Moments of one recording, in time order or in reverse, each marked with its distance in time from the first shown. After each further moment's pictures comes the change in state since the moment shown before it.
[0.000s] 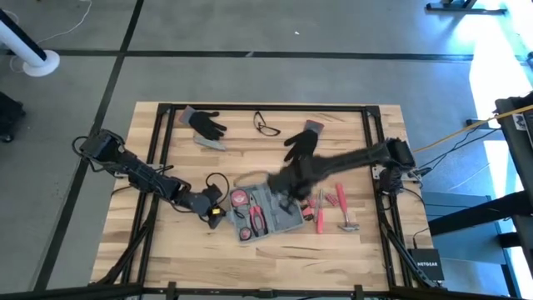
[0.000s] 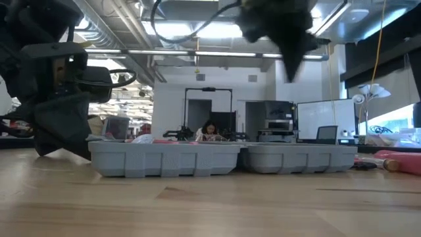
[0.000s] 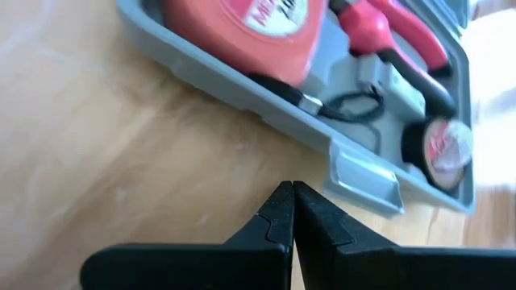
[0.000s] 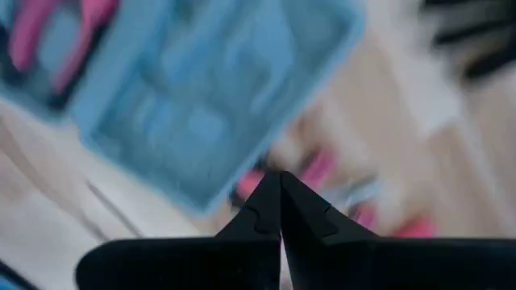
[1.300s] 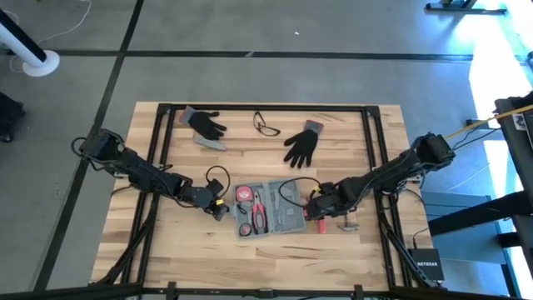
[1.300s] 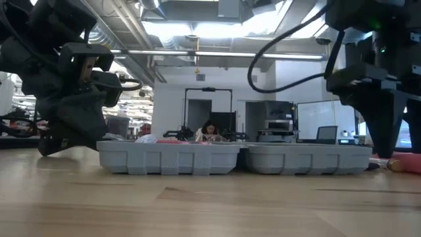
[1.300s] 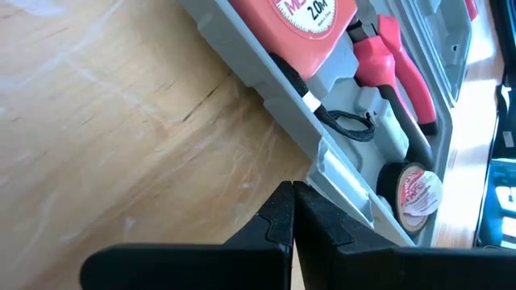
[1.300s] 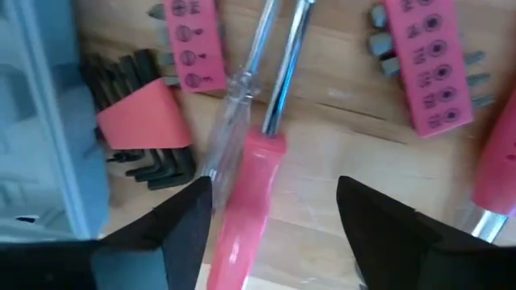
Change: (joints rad) left arm 0.072 0.002 -0.001 0.022 0.042 -0.146; right arm 0.192 -0.362 -0.873 0.684 -0.068 0.903
